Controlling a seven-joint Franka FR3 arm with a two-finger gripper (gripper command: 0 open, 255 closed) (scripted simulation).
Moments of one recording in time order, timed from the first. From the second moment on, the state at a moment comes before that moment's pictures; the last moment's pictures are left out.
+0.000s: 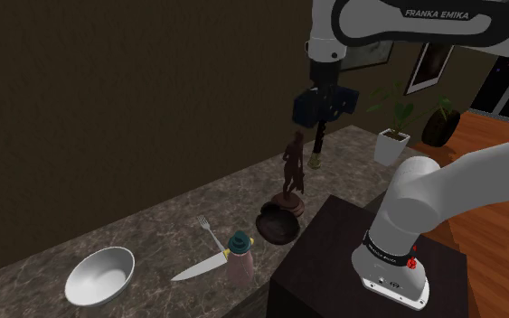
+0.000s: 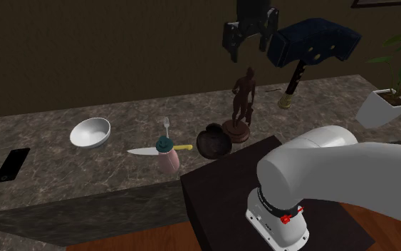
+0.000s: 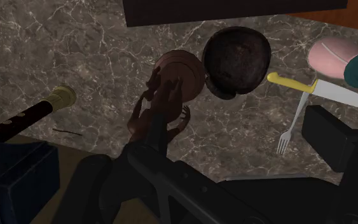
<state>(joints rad) 0.02 -0.80 0.02 -2.33 -0.11 1.50 0.05</state>
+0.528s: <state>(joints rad) 0.04 -0.73 0.09 -2.43 -0.03 1.64 0.17</state>
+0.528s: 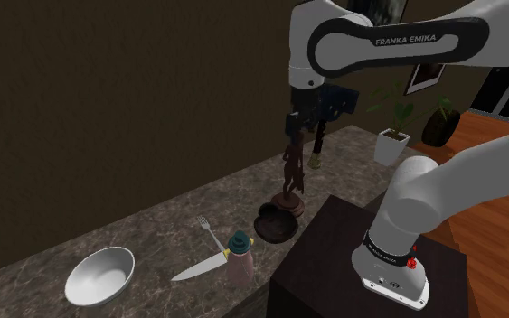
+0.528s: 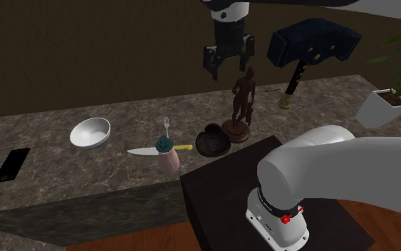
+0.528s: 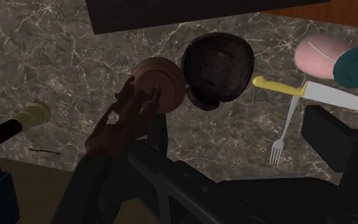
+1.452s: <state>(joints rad) 0.09 -0.39 0.25 -2.52 0.13 2.00 0.43</state>
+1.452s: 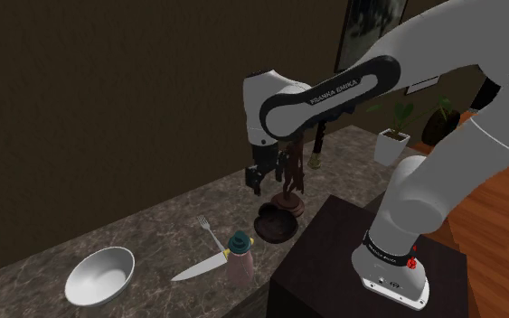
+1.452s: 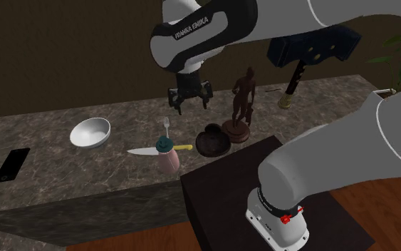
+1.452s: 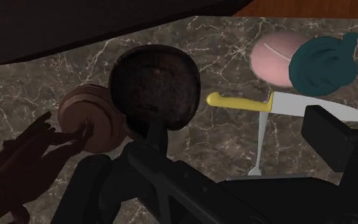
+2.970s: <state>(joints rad) 0.16 0.24 0.36 -2.37 0.12 2.43 0.71</state>
